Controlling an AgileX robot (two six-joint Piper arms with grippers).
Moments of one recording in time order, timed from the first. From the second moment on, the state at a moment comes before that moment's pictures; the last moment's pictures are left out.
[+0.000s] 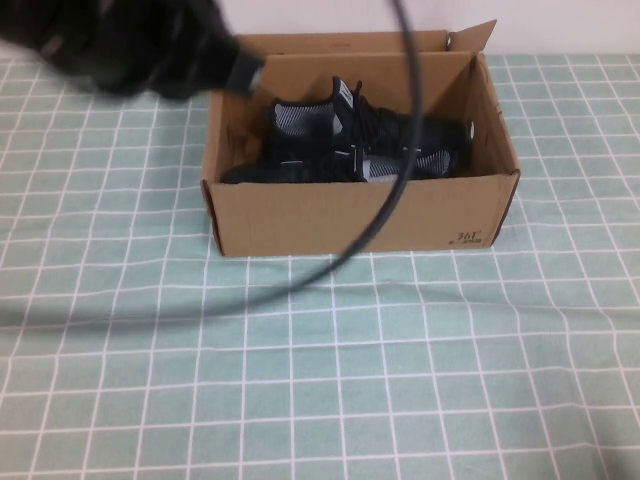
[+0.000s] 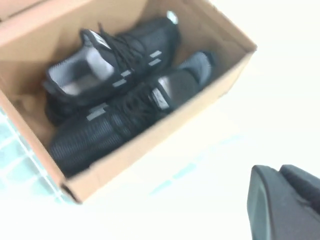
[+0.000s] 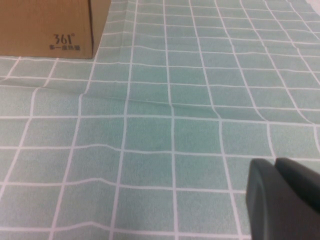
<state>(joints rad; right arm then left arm) 0.01 -0.01 0.03 0.09 0.39 -0.06 -0.56 1.35 -1.64 -0.18 1.07 0.11</state>
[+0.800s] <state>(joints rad) 0.01 -0.01 0.03 0.09 0.39 -0.06 -0.56 0.99 -1.07 -0.04 0.93 0.13</state>
